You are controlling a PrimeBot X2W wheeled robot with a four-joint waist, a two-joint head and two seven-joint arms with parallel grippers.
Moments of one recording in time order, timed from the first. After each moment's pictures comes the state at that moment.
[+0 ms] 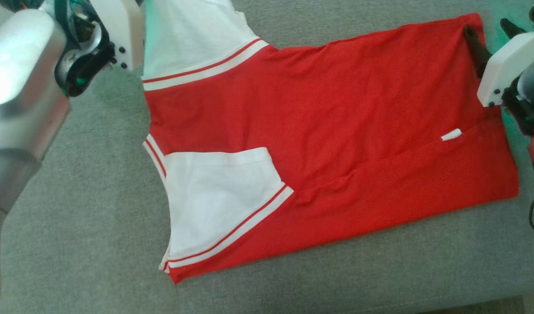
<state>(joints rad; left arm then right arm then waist) -1.27 0.46 -1.00 0.63 -0.93 -0.13 0.40 -0.89 -0.40 0.31 0.81 0.38 0.13 0.27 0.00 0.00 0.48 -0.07</state>
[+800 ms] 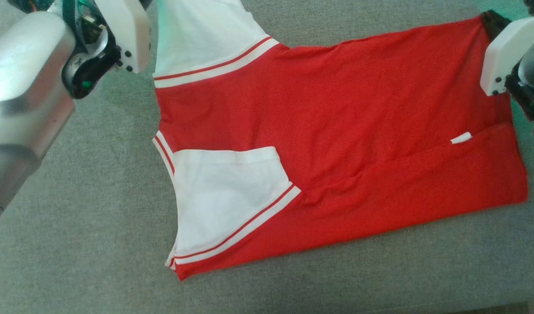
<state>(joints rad) -1.32 0.46 -1.15 0.65 -1.02 -0.13 0.31 -1.03 -0.43 0.53 0.98 0.42 0.13 0.22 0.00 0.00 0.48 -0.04</state>
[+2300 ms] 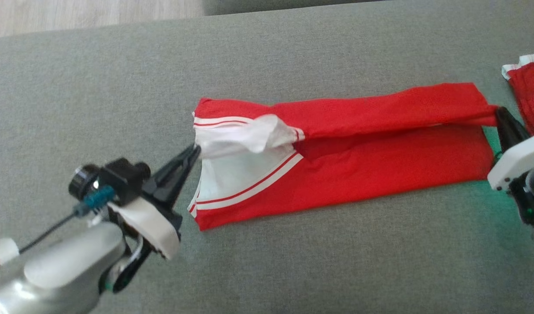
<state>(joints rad) -0.75 0.69 -1.30 0.11 -1.00 0.15 -0.21 -0.63 -0.49 0.45 0.92 0.69 0.13 -0.13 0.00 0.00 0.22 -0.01</state>
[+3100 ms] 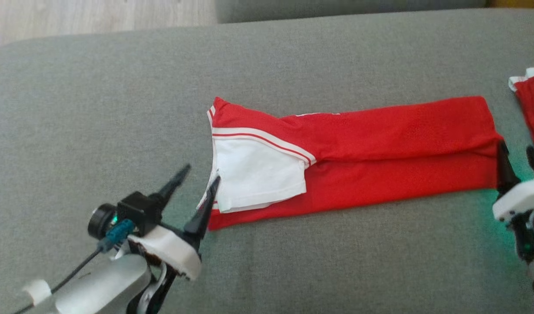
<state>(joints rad) -0.58 0.60 -1.22 0.13 -0.99 0.26 -0.25 -0.48 -0.43 0.28 0.93 0.71 0.13 -0.21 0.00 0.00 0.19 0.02</state>
